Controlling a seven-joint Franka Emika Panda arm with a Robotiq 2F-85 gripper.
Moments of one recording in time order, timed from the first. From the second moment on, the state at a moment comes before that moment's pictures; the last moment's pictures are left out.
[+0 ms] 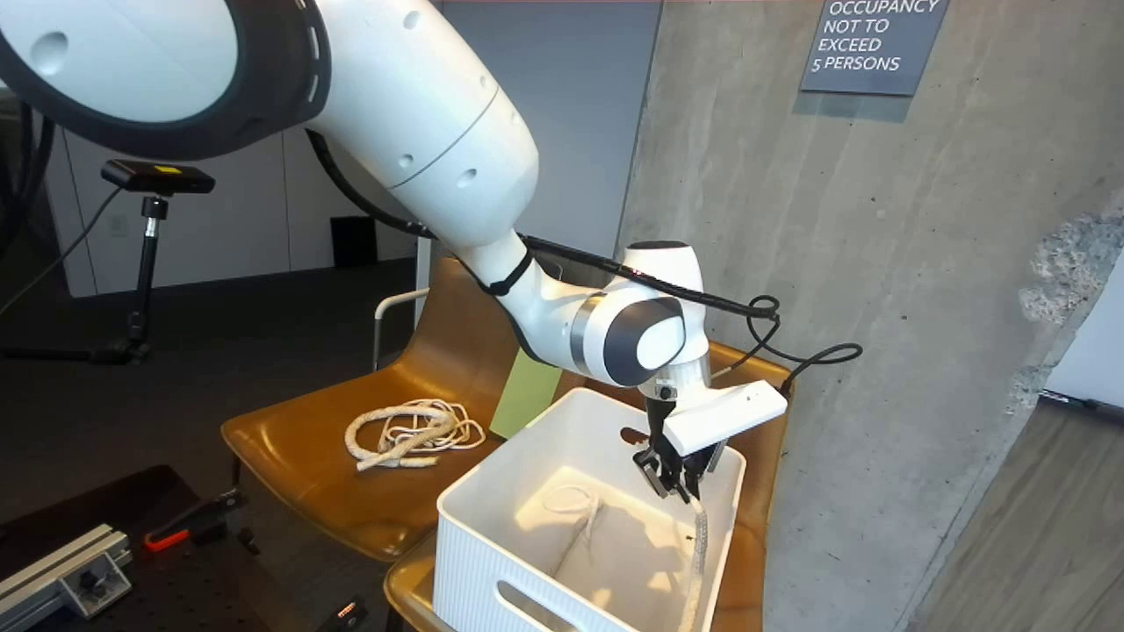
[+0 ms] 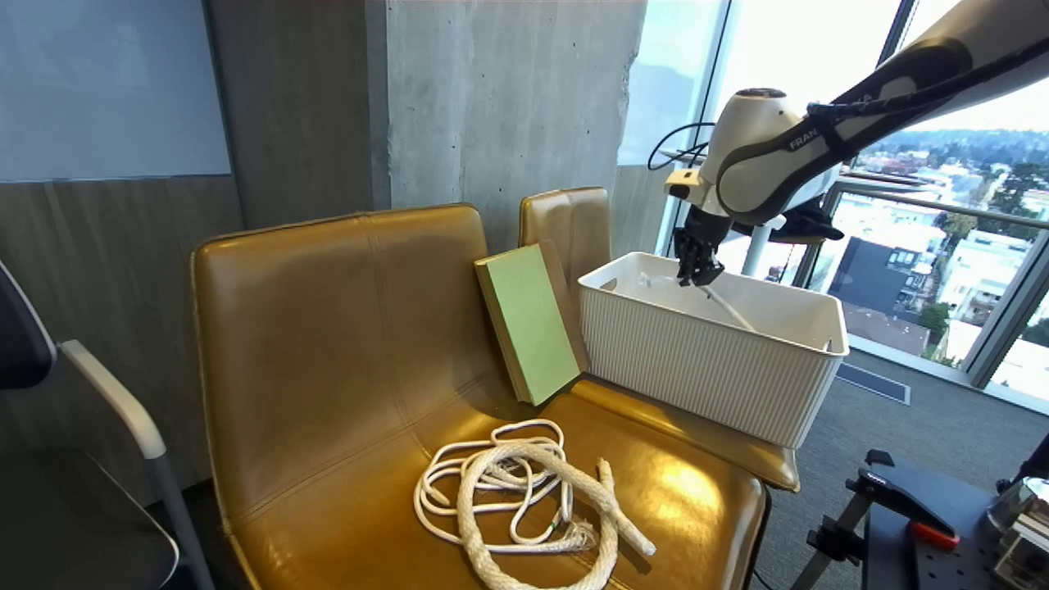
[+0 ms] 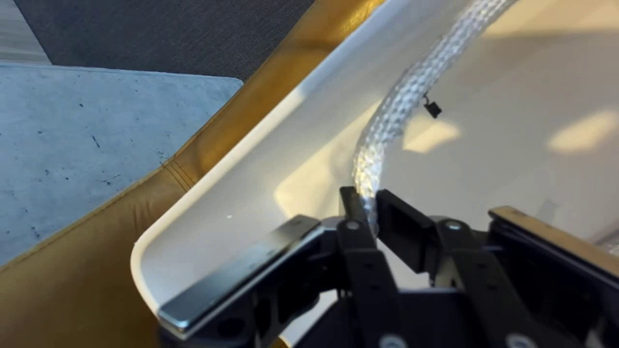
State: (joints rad) arm -0.37 0.78 -0.08 -1.51 -0.25 2.57 -1.23
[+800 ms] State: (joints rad) arm -0.14 0.28 -0.07 -1.79 -0.33 2.51 -1.05
